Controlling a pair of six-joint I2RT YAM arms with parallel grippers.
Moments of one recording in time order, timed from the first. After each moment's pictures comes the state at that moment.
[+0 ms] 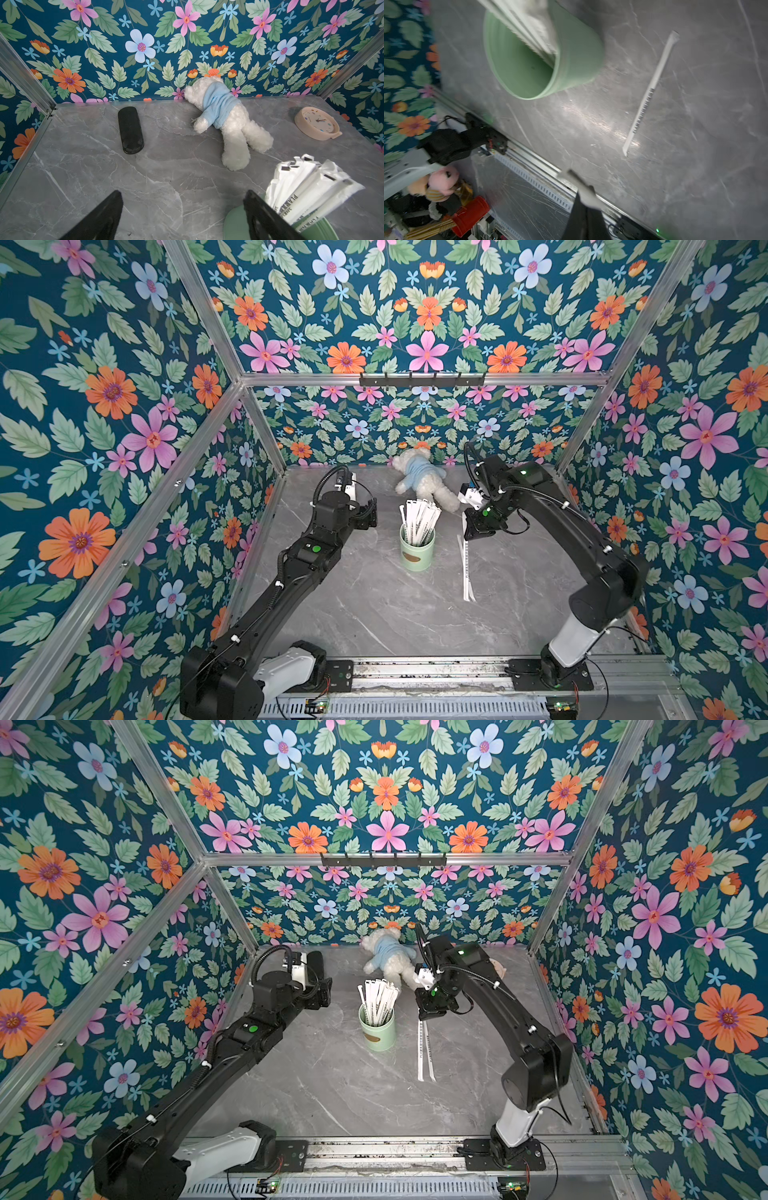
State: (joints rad) left arm -0.44 1.13 0.95 -0.19 -0.18 -0.18; right arm 0.45 1.76 1.82 -1.48 -0.32 0.18
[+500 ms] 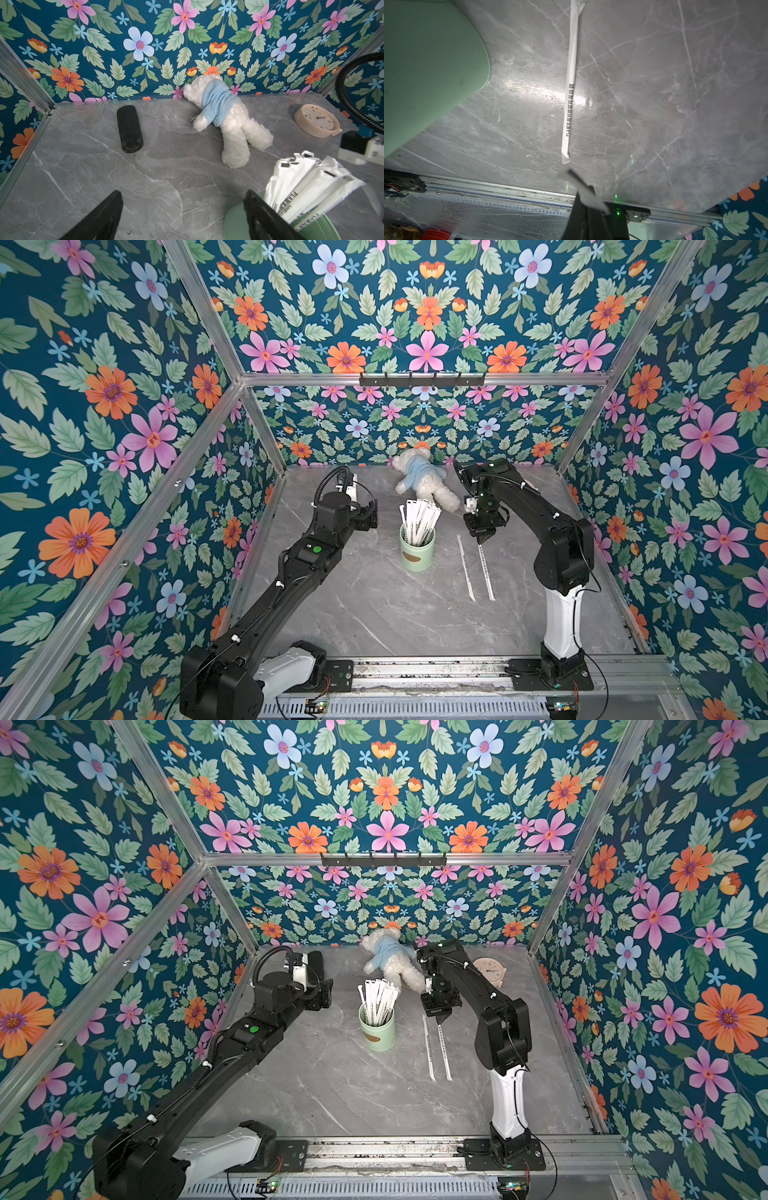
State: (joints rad) left arm -0.45 1.13 0.94 -0.19 -0.18 -0.17; right arm 0.39 2.08 1.95 -1.62 -0.07 0.19
